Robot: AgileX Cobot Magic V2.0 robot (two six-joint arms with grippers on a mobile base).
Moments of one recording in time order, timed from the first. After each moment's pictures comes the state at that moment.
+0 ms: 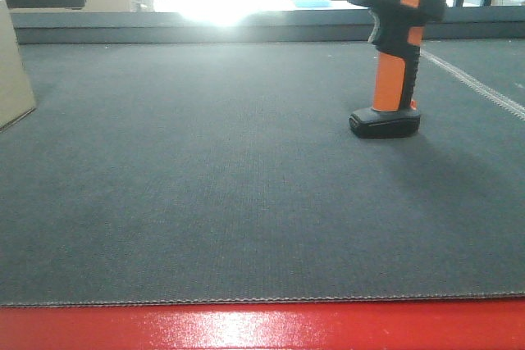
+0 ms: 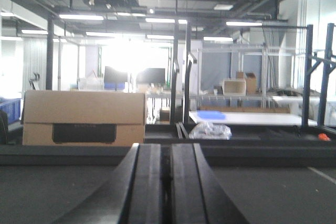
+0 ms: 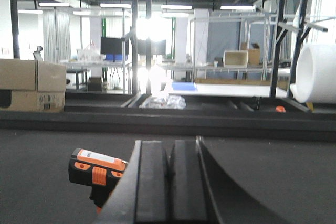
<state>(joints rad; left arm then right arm) -0.01 0.18 -0.50 -0.12 0.09 0.13 -0.05 0.19 -0.44 0.12 0.14 -0.08</state>
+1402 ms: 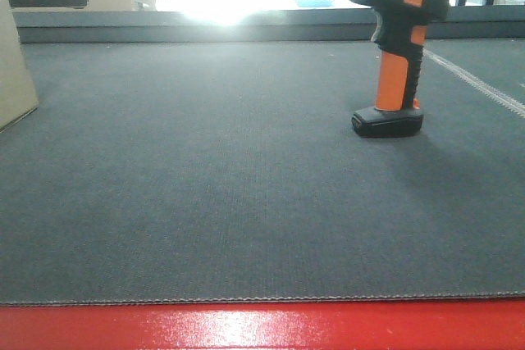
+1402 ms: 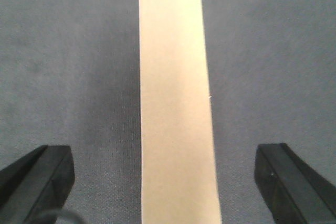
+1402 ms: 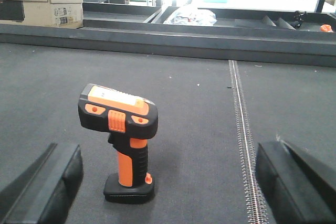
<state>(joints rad) 0.21 1.65 -1.72 -0.02 1.13 0.21 0.04 0.64 -0.54 0.12 0.09 -0.08</state>
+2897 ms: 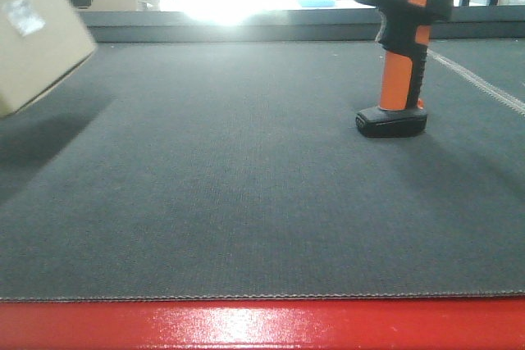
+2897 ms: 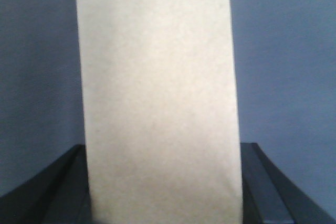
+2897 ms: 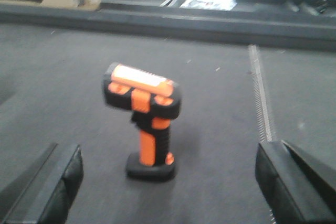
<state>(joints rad) 0.19 1.75 -1.77 -0.37 1.22 0.20 0.11 0.64 -0.54 0.12 0.16 -0.08</state>
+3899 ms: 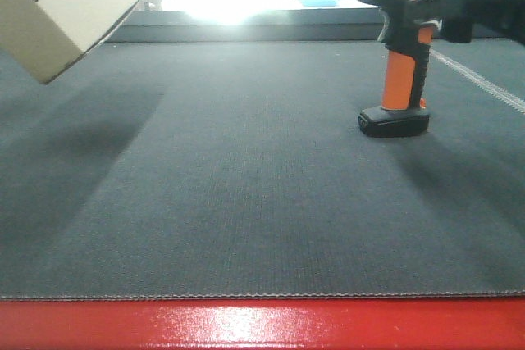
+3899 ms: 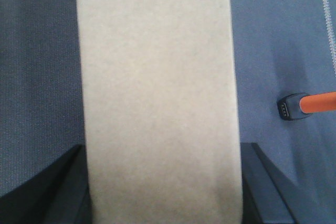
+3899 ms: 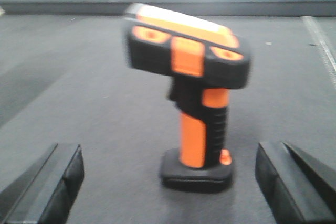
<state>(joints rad) 0.19 1.73 -1.76 -0.56 1.23 0.20 0.28 1.29 -0.39 0.27 -0.69 -0.08</state>
